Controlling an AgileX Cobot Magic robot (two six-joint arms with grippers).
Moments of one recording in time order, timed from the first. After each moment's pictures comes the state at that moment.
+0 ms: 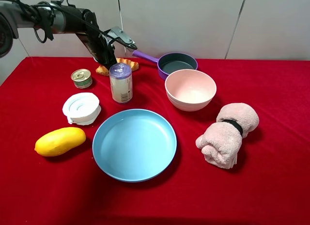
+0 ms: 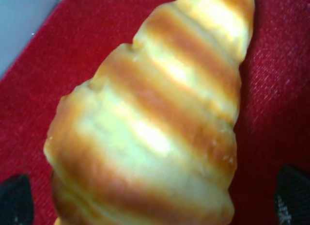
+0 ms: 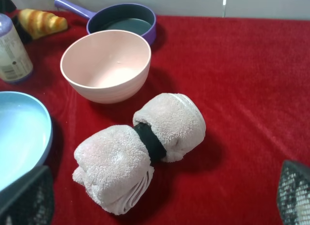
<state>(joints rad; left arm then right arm) -0.27 2.44 -1.92 0.03 0.52 0.63 0.25 0.00 -0.50 0.02 1.02 0.03</state>
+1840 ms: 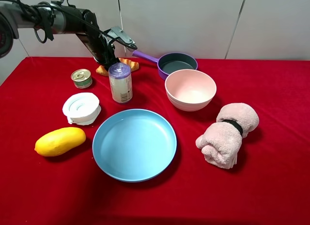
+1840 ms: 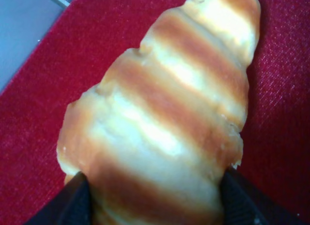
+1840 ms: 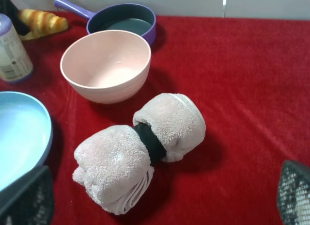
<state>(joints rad) -0.27 2.44 -1.92 0.04 0.50 0.63 0.25 0.00 -0.50 0.02 1.02 0.03</state>
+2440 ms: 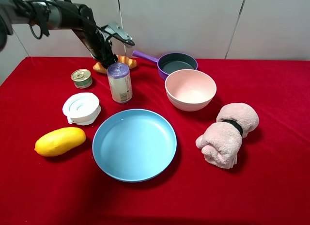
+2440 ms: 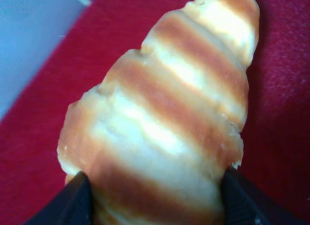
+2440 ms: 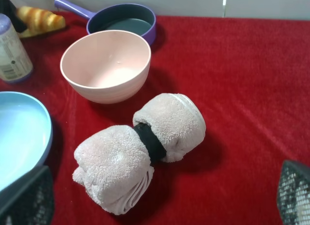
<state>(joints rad) -0.26 2.41 -1.92 0.05 0.52 0.63 0.25 0.00 -0.50 0.02 1.02 0.03</state>
